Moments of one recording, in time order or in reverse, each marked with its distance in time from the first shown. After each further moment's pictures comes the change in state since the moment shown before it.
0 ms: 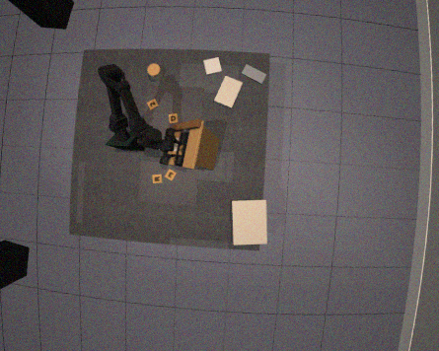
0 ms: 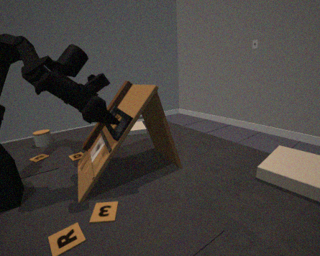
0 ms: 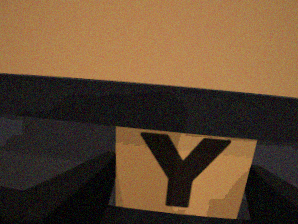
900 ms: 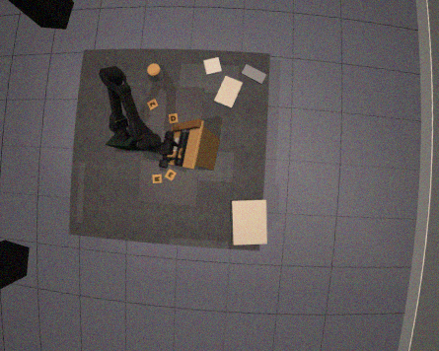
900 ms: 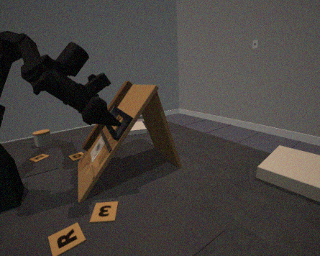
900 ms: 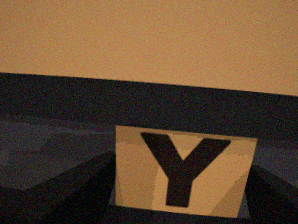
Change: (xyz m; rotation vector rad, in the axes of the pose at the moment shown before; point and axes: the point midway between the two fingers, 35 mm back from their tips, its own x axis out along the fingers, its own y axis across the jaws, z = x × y) arm 0.000 -0.017 0.000 0.003 0.002 -0.001
